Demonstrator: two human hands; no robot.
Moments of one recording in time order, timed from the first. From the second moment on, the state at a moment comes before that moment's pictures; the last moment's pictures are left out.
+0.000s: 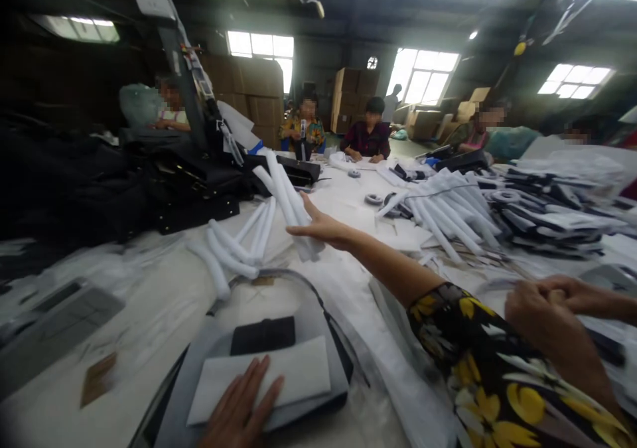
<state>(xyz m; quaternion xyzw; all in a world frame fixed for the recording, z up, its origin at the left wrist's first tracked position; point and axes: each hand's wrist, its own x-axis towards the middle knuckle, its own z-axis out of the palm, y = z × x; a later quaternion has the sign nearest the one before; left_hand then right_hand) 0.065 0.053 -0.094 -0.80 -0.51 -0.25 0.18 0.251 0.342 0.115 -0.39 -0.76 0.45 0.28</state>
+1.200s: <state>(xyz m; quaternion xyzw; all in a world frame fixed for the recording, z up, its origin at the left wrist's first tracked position) 0.063 0.031 -0.073 -0.82 -0.50 -0.23 0.14 0.296 0.154 -0.006 -0.16 -0.95 0.25 0.11</state>
